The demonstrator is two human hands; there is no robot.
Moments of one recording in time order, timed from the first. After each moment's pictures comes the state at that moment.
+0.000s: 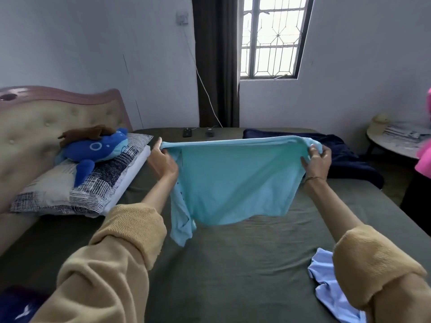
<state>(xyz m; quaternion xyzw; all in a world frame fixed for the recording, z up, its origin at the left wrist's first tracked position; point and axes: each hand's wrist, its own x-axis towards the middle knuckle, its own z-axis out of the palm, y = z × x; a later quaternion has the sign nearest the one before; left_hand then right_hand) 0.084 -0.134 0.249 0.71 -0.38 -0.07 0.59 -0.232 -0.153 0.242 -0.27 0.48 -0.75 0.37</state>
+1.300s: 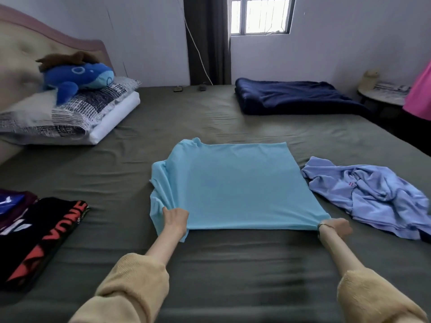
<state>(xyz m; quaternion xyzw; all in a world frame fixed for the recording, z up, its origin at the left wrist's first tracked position) 0.046 0.115 -0.148 0.70 -0.68 0.04 -0.21 -0.315 0.094 -0.180 -0.14 0.87 -0.38 0.27</state>
